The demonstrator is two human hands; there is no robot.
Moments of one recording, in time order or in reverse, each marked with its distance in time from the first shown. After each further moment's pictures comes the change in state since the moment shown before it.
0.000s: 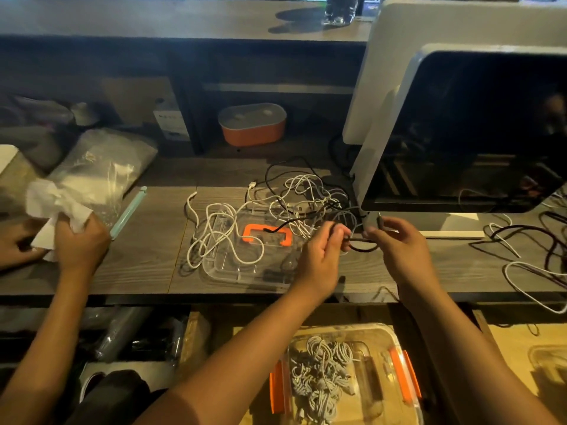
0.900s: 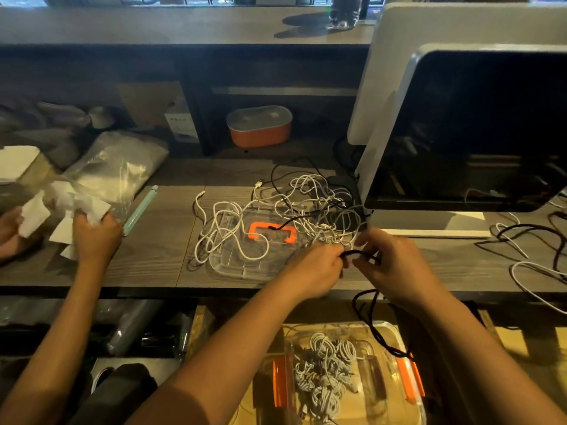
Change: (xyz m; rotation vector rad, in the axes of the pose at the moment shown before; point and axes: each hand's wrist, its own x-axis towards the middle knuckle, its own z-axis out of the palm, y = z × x) left_hand 0.000 0.013 -0.023 0.644 -0.455 -0.156; right_hand -0.019 0.001 -0.016 -0.759 -0.321 -0.472
